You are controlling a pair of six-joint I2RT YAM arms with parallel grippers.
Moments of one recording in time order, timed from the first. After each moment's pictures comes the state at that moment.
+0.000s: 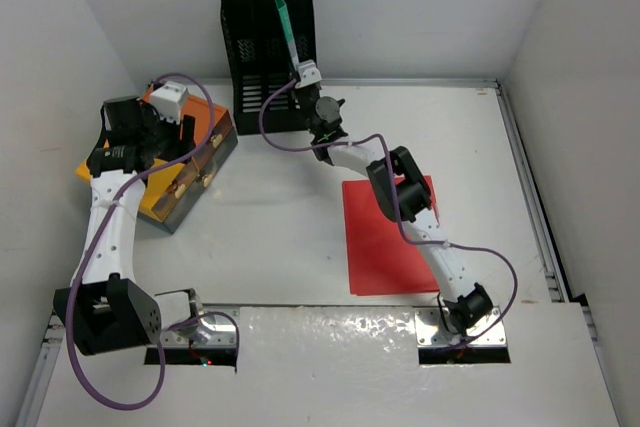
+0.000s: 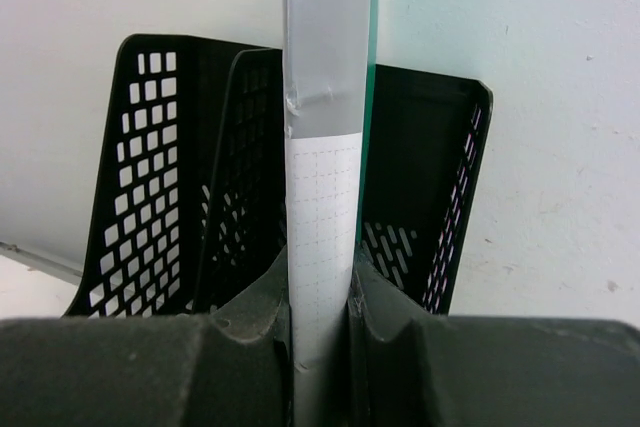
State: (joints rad) left arm 0.20 1.20 1.16 -0.61 0.30 0.35; right arm 0.60 2.67 2.05 1.09 0.21 -0.27
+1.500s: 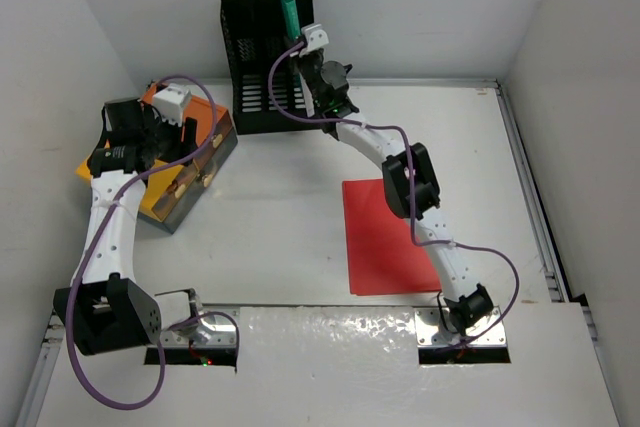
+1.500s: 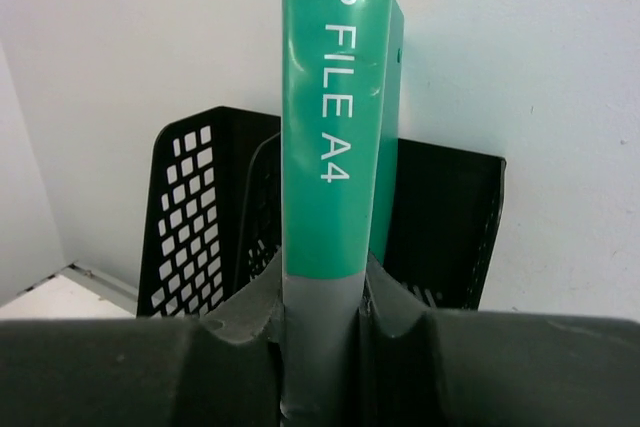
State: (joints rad) left arm 0.20 1.20 1.16 -0.63 0.33 0.37; right arm 0.55 2.61 2.26 0.75 0.08 -0.12
